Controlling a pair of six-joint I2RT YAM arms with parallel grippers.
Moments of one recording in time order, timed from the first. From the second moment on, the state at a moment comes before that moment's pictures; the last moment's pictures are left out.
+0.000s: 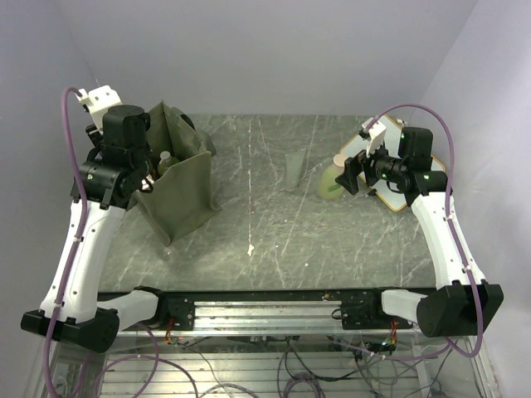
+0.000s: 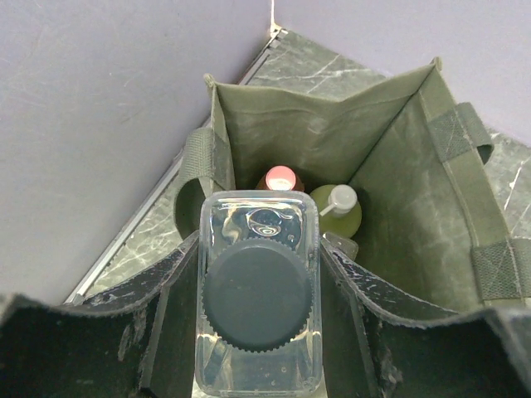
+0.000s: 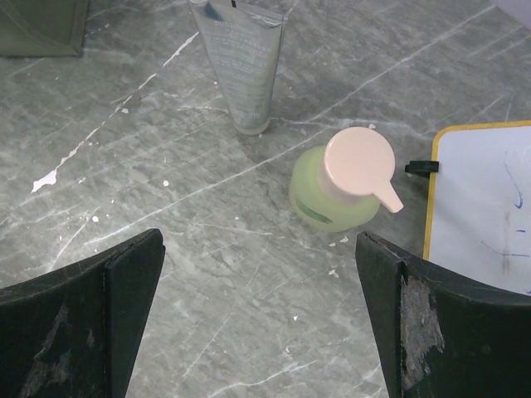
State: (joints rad) left arm -0.25 1.15 1.57 -0.86 -0.74 -0.37; right arm 0.03 1.21 1.20 -0.62 -0.61 -0.42
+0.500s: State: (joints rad) left arm -0.23 1.18 1.54 -0.84 -0.70 -0.37; right arm 0.03 1.21 1.20 -0.62 -0.61 -0.42
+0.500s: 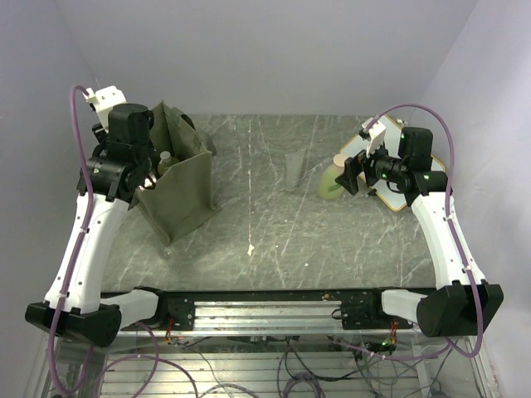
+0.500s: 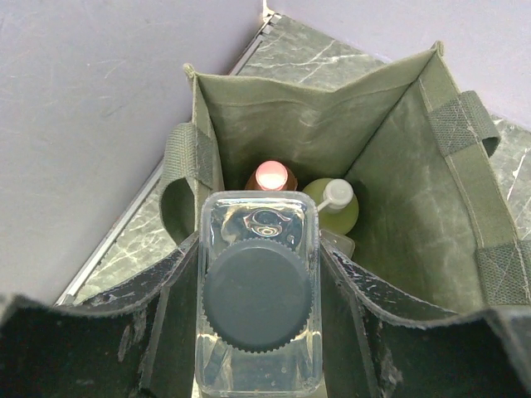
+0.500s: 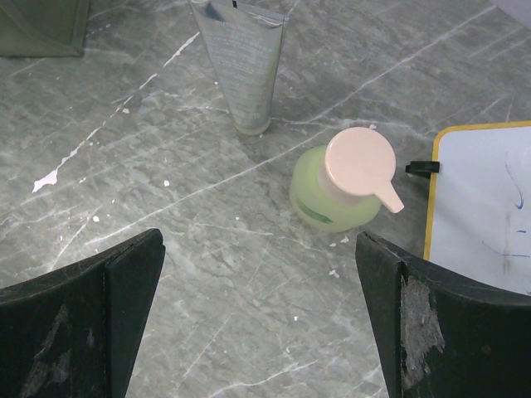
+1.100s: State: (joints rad) left arm -0.17 1.22 1.49 -0.82 -0.64 -0.38; right arm 0.03 1.20 1.20 -0.62 -0.62 -0.42
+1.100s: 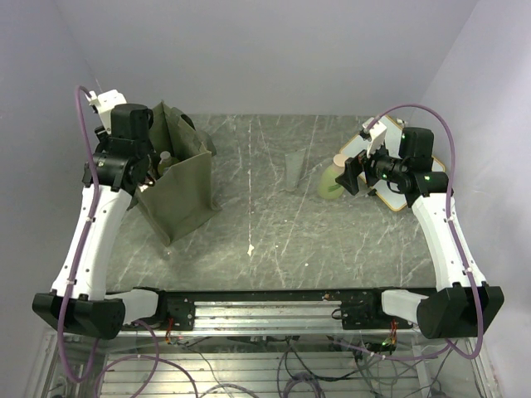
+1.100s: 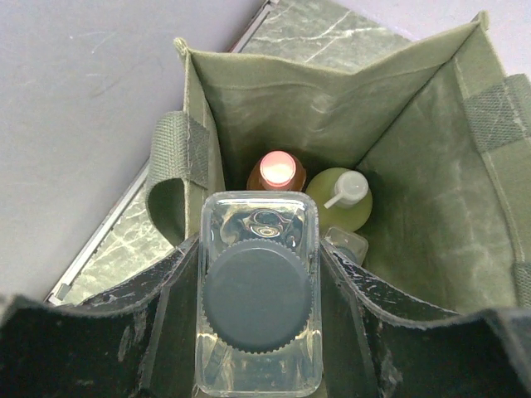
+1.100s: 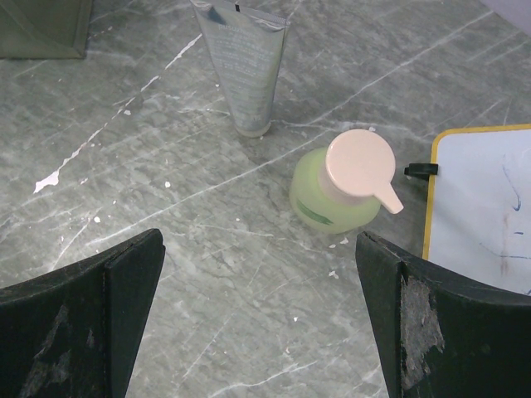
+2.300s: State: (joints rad) left arm -0.10 1.34 1.44 -0.82 -0.54 -0.44; right arm 0.03 1.20 1.20 -0.62 -0.62 -0.42
